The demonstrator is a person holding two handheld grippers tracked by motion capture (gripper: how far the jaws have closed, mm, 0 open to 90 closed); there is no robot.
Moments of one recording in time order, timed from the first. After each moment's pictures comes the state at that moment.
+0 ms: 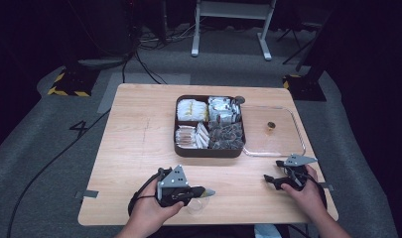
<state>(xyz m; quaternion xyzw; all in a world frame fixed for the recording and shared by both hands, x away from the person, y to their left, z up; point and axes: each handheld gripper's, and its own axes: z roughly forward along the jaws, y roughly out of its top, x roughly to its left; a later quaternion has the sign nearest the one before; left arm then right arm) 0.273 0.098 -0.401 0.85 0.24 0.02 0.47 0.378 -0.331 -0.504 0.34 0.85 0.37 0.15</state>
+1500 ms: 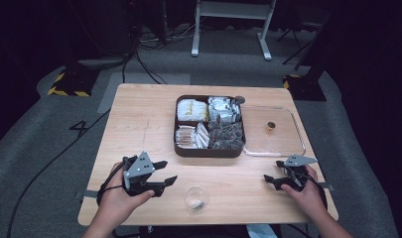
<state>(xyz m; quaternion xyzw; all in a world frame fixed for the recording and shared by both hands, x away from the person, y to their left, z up) 0.290 0.176 -0.389 0.84 0.28 0.13 0.45 0.376 -0.331 -0.504 0.35 0.85 0.37 0.16</state>
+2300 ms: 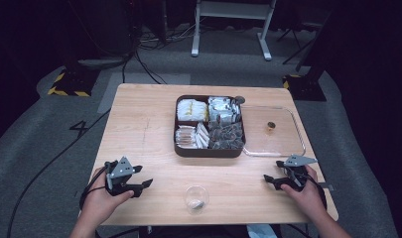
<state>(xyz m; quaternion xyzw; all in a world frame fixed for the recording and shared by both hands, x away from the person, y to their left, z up) 0.306 0.232 -0.451 0.85 0.34 0.14 0.38 0.376 -0.330 -0.504 0.35 0.84 0.37 0.16</state>
